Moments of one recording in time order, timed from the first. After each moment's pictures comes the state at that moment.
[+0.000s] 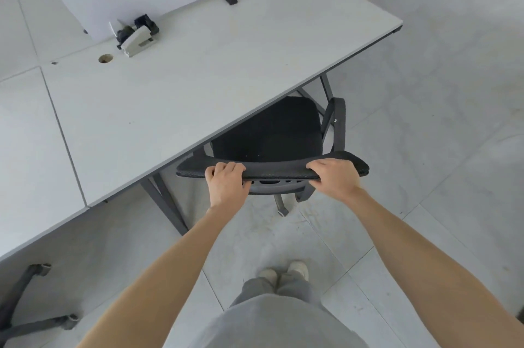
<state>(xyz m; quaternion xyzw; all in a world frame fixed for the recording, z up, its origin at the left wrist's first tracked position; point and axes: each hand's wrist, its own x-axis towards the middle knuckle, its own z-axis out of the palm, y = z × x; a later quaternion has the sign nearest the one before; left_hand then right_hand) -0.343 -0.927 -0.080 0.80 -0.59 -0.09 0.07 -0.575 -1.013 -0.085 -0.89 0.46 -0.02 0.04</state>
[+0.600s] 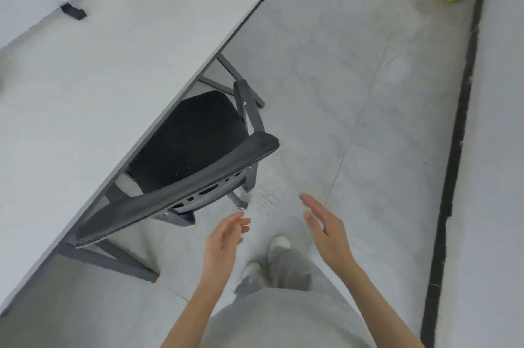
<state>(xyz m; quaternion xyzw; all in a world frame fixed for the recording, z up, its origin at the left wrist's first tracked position) -0.454 -0.858 -0.065 0.62 -0.43 -0.58 0.32 -0.657 -0.833 -0.079 -0.47 0.69 -0.35 0.43</state>
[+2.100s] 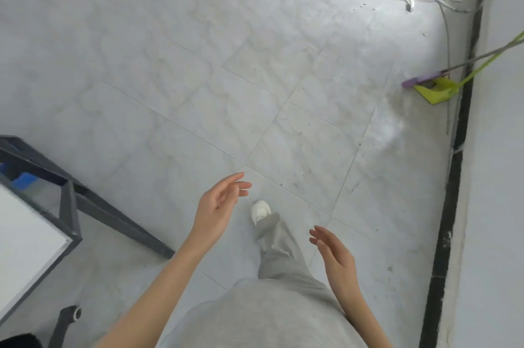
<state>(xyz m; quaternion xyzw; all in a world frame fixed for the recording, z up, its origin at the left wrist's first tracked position) -1.043 -1.732 -0.055 0.52 -0.53 -0.55 0.37 -1.259 -1.613 -0.097 -0.35 0.72 -0.39 0.45</state>
